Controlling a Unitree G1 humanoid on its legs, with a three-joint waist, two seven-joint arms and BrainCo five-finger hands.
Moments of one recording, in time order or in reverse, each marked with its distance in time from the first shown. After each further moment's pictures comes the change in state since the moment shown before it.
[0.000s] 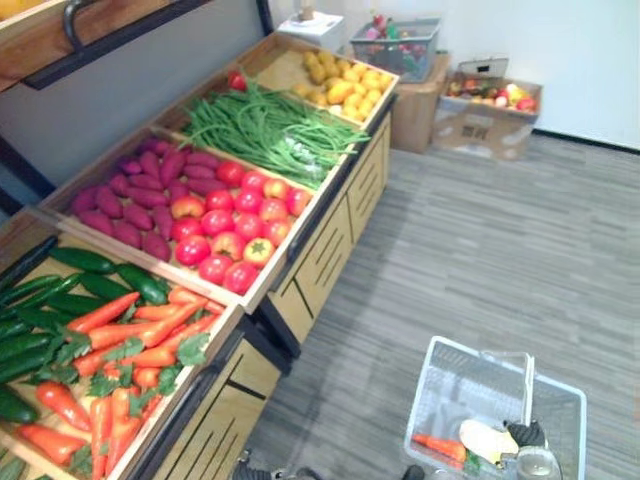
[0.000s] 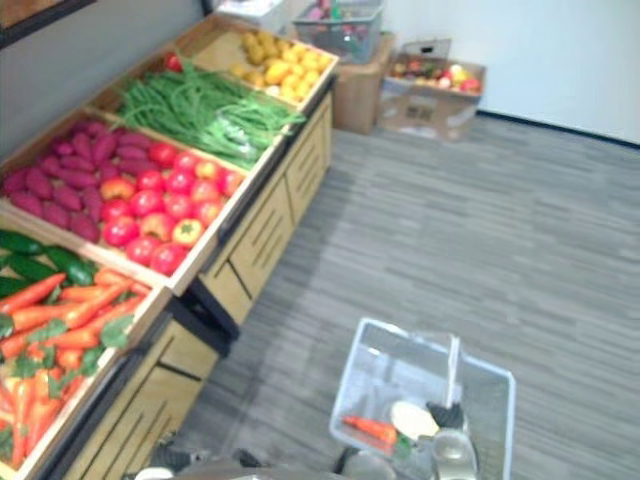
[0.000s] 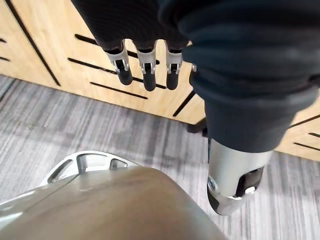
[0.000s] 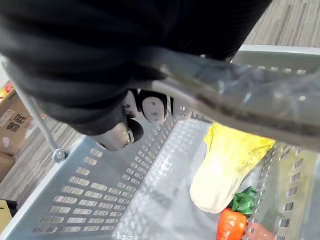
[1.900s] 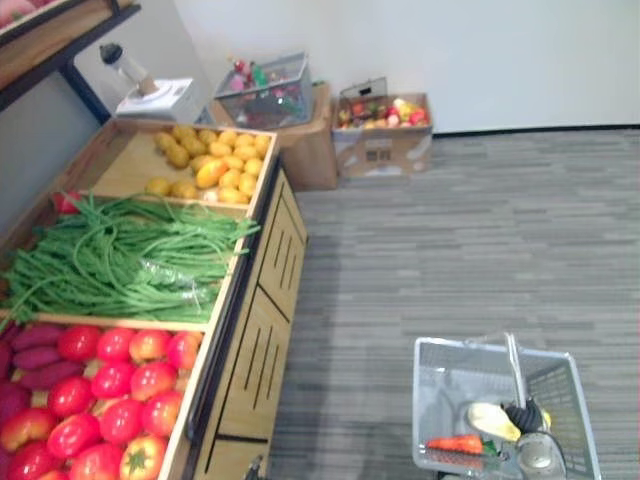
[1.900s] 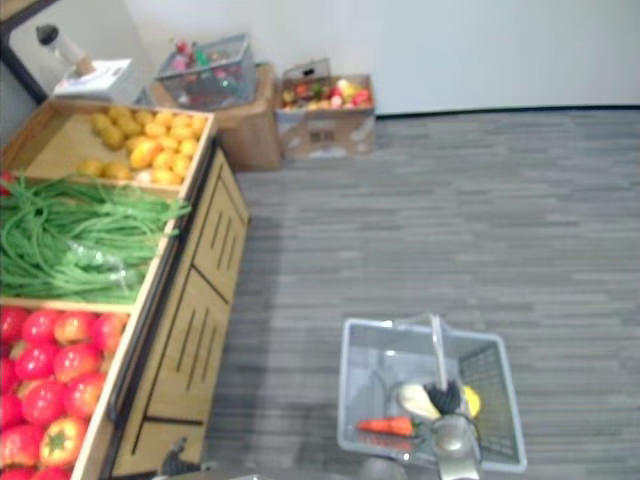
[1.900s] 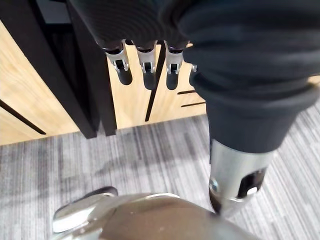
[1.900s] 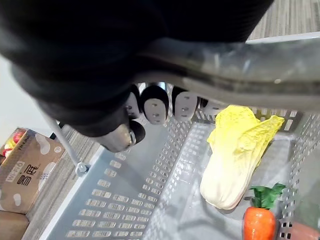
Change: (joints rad) left arm 0.034 -0.038 -0.056 0.022 0.047 0.000 0.036; right arm 0.028 -0.038 0.103 -0.139 -0.039 -0.014 -0.011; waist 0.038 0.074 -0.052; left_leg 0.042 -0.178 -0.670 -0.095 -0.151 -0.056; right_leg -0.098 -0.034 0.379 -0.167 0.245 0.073
